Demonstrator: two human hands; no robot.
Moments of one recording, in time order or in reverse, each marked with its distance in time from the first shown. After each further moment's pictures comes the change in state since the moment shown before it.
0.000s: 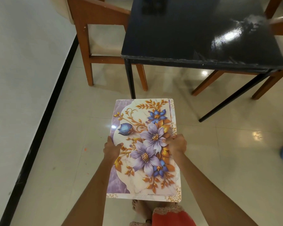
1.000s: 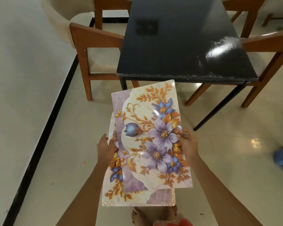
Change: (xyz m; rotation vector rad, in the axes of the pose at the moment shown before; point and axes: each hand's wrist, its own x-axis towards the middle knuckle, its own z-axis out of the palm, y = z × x) left_hand -0.064 0.069 -0.041 -0.153 0.149 0.266; right_hand -0.008 -0.008 -0.091 0.666 -0.108 -0.283
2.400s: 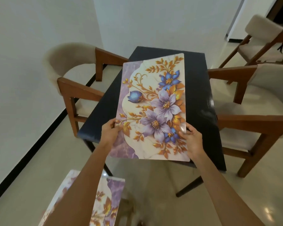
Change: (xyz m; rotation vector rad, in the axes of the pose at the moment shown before) left_hand 0.108 0.384 0.154 -0.474 0.010 0.130; right_hand 0.288 -0.296 -0.070 0.076 -0.273 -0.075
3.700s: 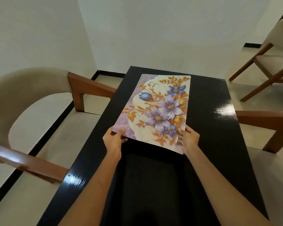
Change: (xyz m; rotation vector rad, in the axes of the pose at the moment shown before) left_hand 0.435 0.085 0.176 -0.318 0.284 -0.142; right_hand 0.488 -0.105 0.141 0.003 0.238 0.197
